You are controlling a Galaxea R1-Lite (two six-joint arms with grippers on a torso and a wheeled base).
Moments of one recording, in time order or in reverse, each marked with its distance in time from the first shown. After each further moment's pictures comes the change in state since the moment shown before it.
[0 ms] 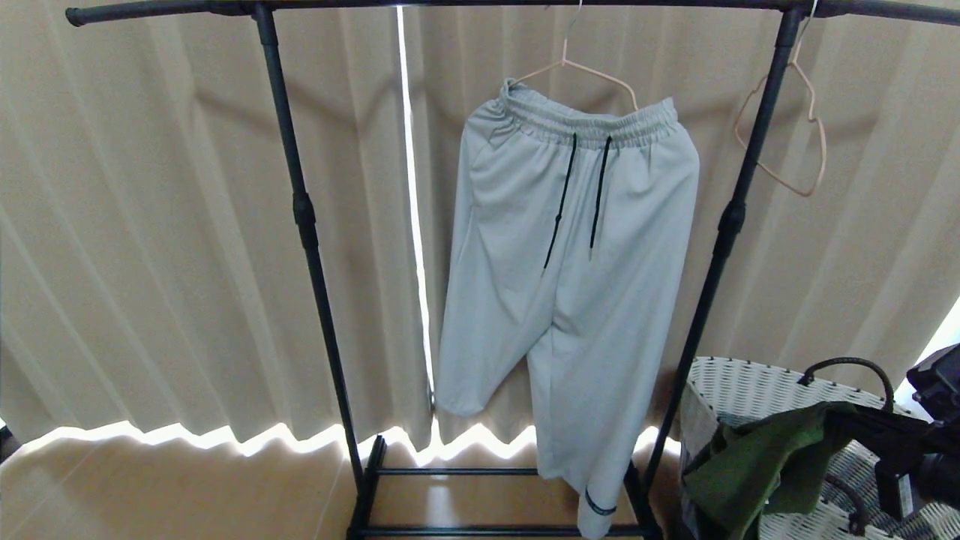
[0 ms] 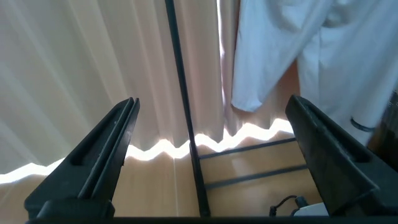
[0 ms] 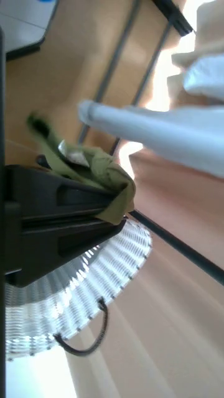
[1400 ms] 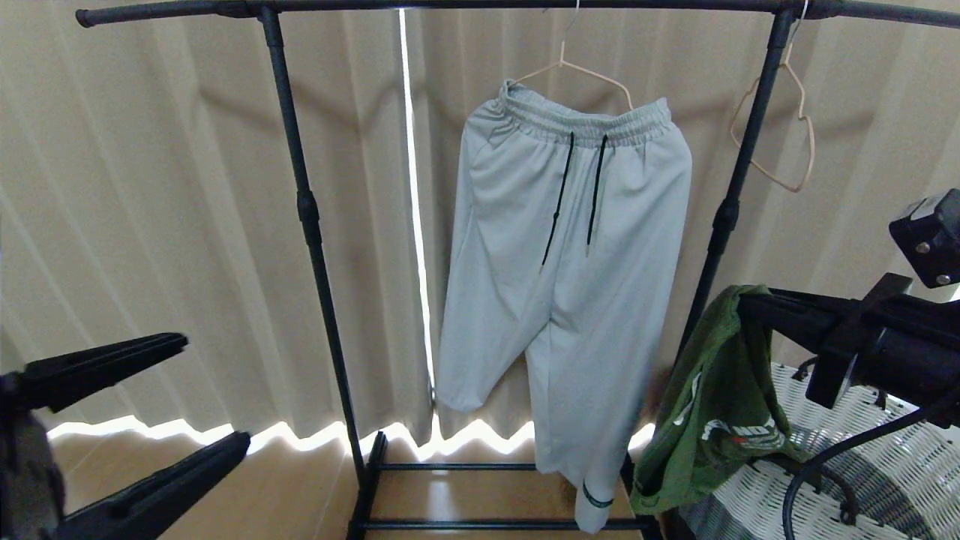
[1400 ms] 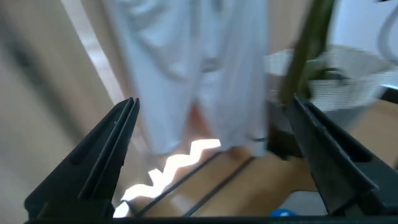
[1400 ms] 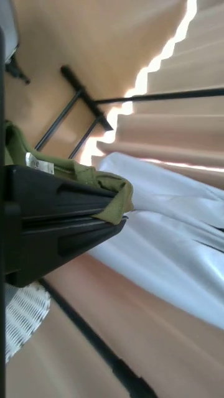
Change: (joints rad) left arm -0.400 0.904 -0.384 -0.487 -0.199 0.000; right arm 0.351 0.100 -0.340 -0.017 0.024 0.226
